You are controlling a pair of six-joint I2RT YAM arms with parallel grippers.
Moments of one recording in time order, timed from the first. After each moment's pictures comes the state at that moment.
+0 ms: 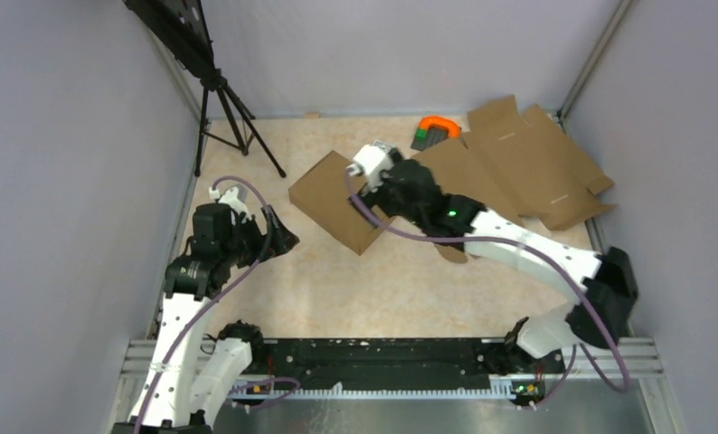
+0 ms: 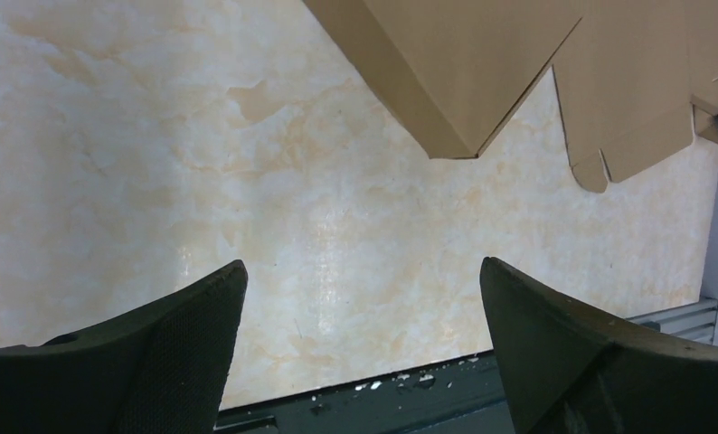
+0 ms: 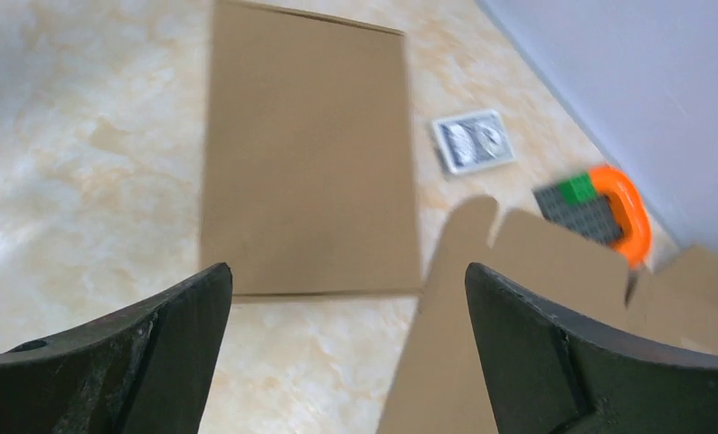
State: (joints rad) left arm -0.09 0.73 0.86 -0.85 0.25 -0.47; right arm 0.98 1.53 1.31 -0.26 0.28 -0.28
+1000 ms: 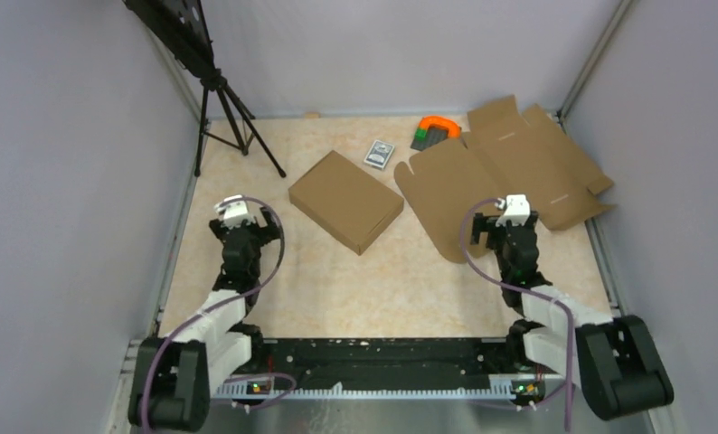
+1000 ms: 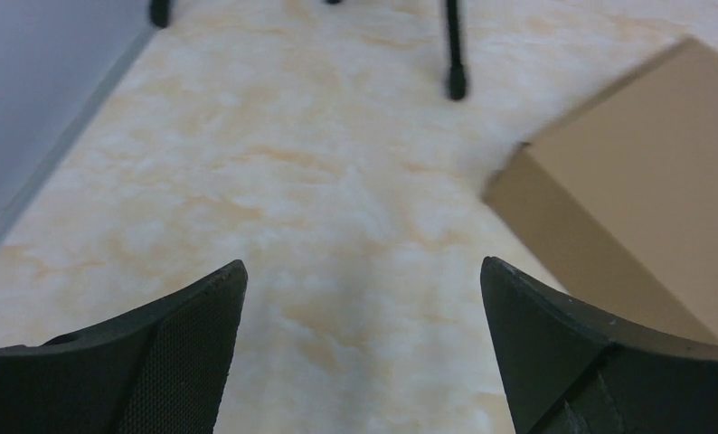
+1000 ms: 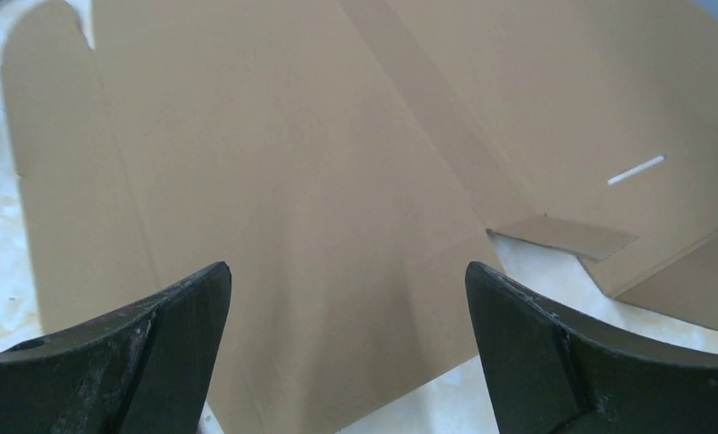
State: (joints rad) left arm -0.17 0.92 0.22 0.50 -0.31 -0.16; right arm 0.21 0.96 0.16 0.60 0.24 -0.03
